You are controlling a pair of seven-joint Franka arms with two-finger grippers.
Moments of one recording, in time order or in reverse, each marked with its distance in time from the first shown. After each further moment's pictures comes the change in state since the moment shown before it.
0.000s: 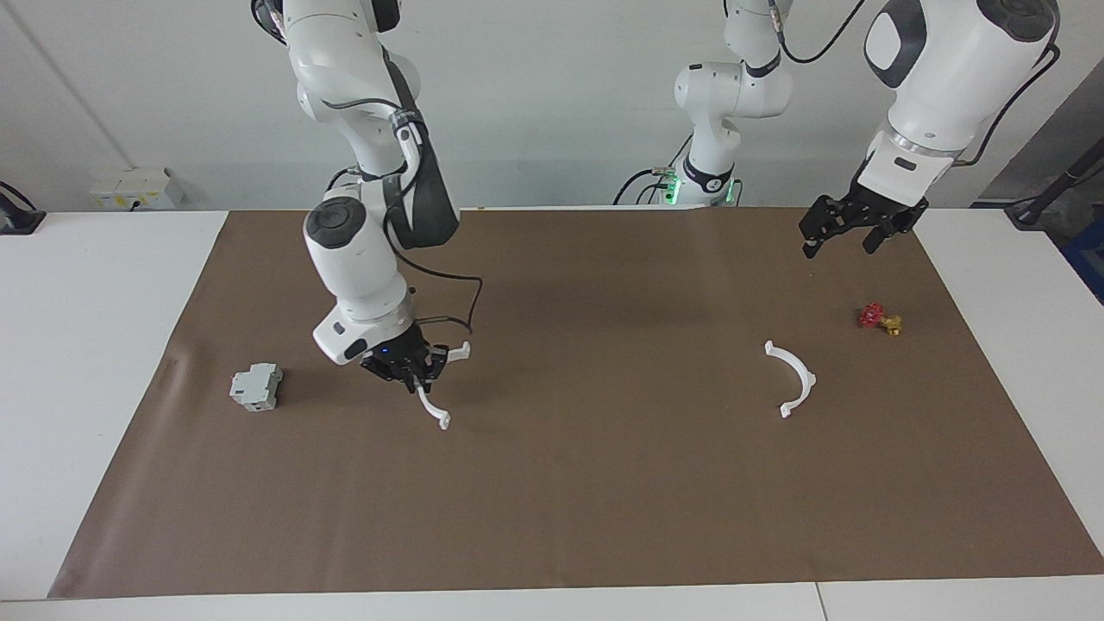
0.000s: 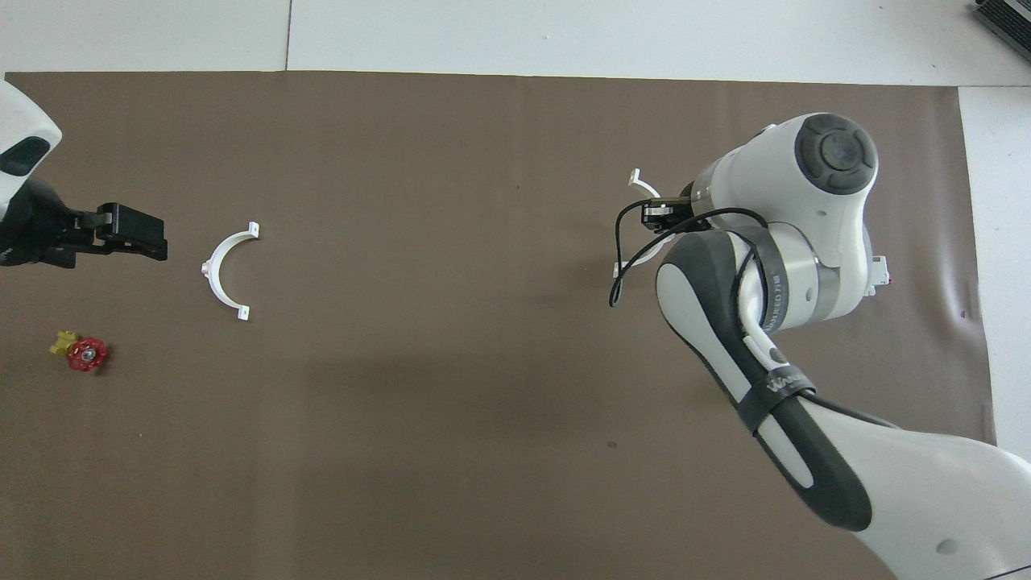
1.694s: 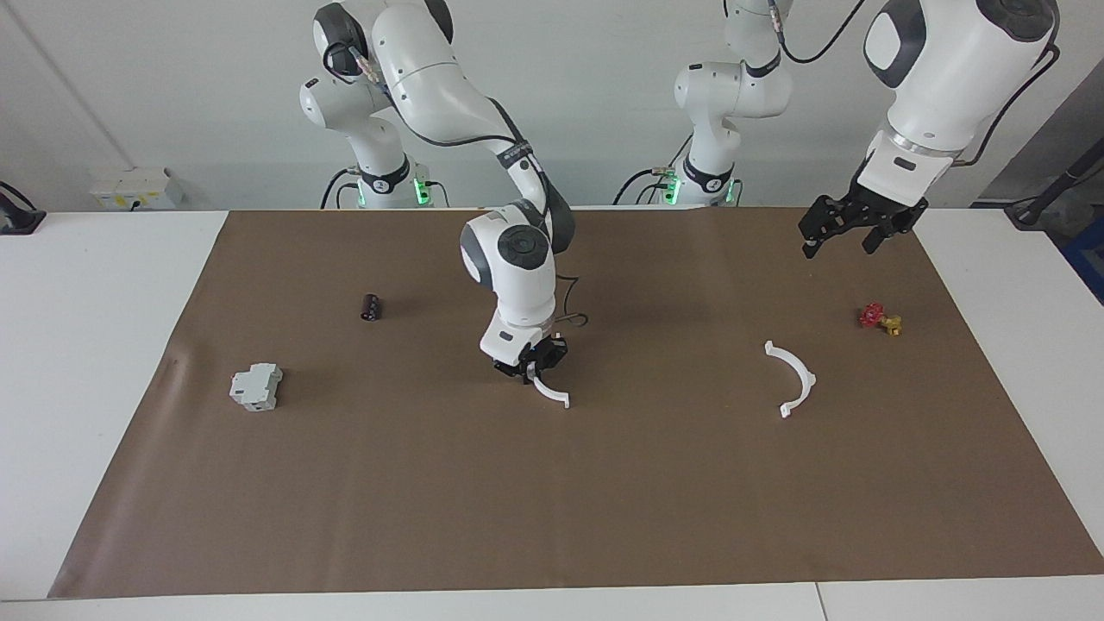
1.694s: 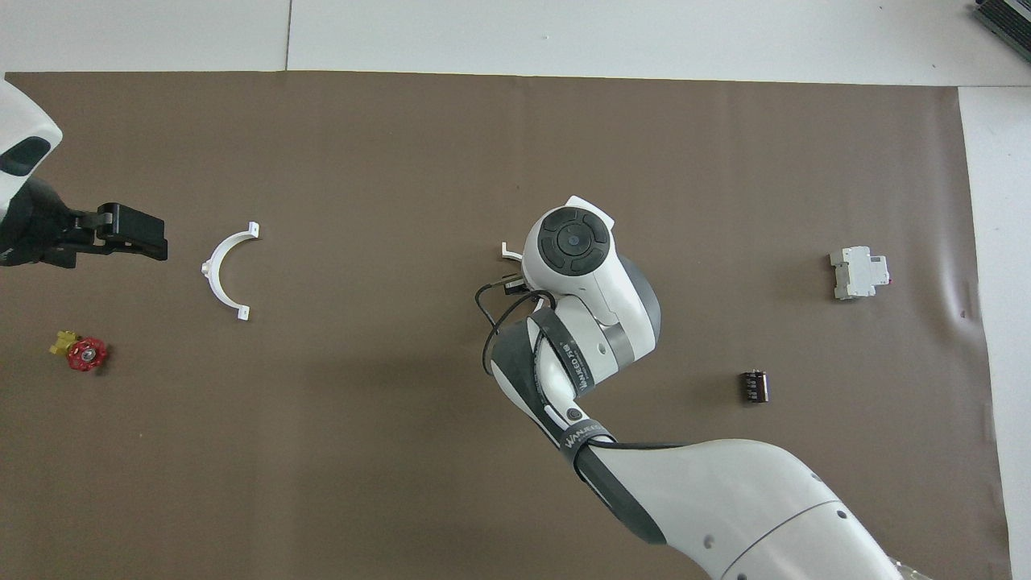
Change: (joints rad) left arm 0.000 0.000 -0.001 0.000 0.000 0.000 0.000; right arm 0.235 0.193 0.002 0.053 -0.076 0.070 0.062
